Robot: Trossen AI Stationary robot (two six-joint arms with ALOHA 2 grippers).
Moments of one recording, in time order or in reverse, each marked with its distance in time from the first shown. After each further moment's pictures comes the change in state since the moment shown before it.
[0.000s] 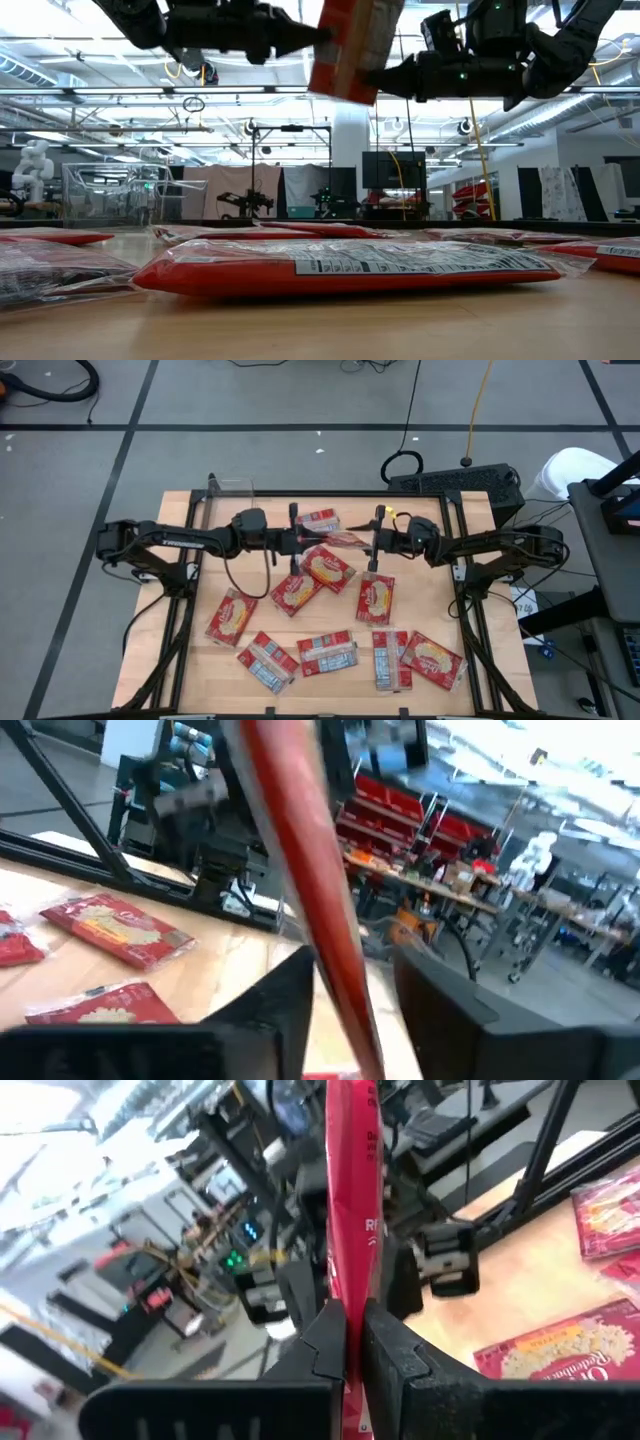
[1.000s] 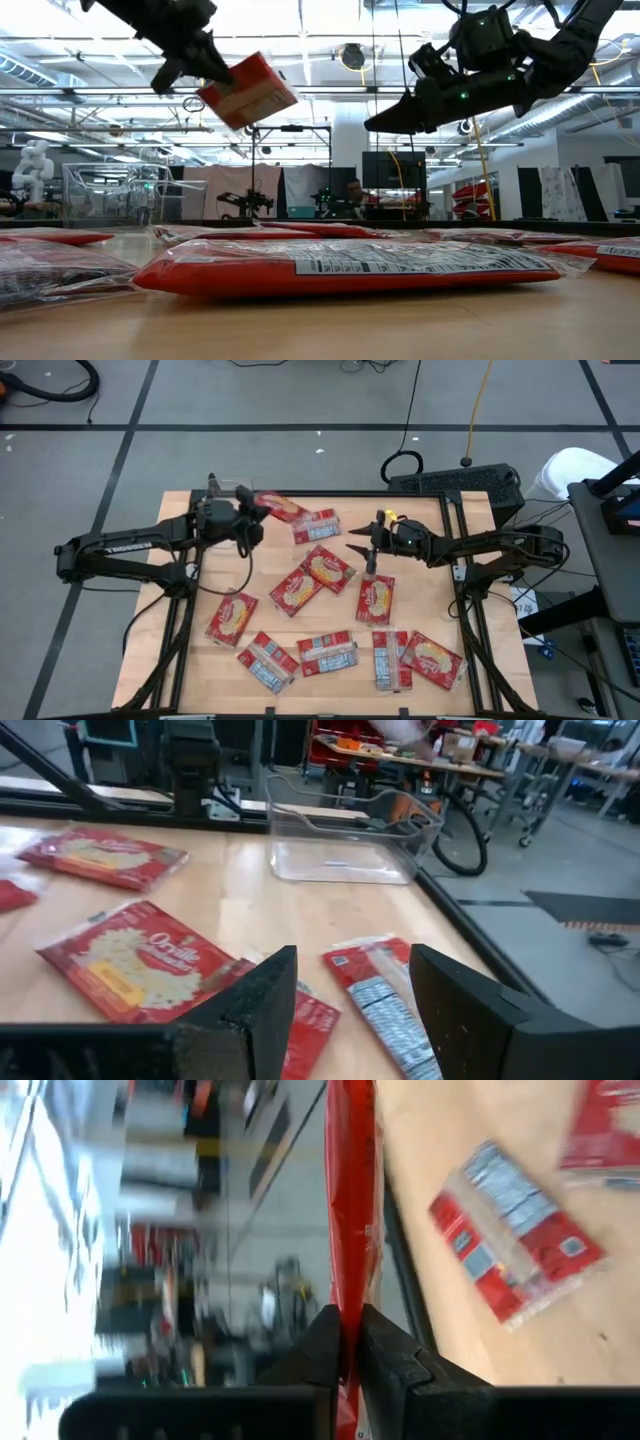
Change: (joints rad) left arm 0.076 -0.444 0.001 -0.853 -0.612 0.436; right arm 0.016 0.000 -0.001 -0.255 0.126 0.178
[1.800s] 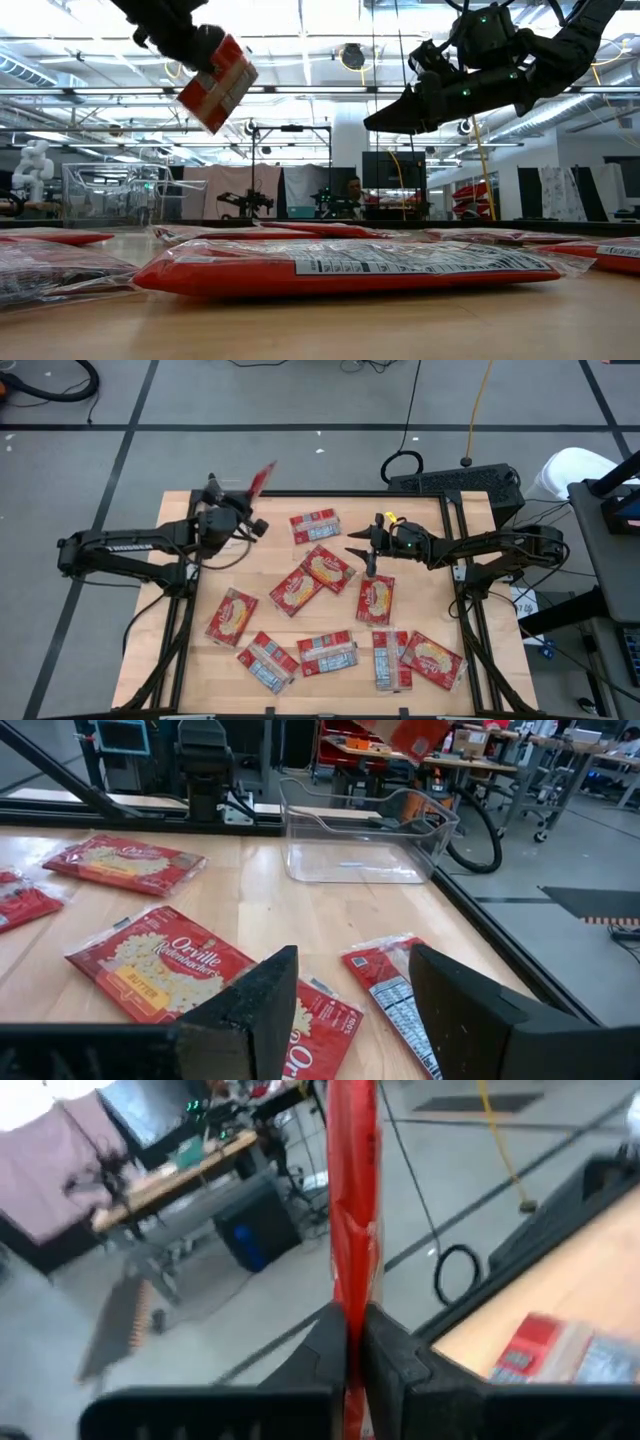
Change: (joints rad) left arm -0.112 0.023 0.034 0.017 -0.543 -1.106; right arm 0.024 0.000 -0.001 -0.002 0.004 0.035
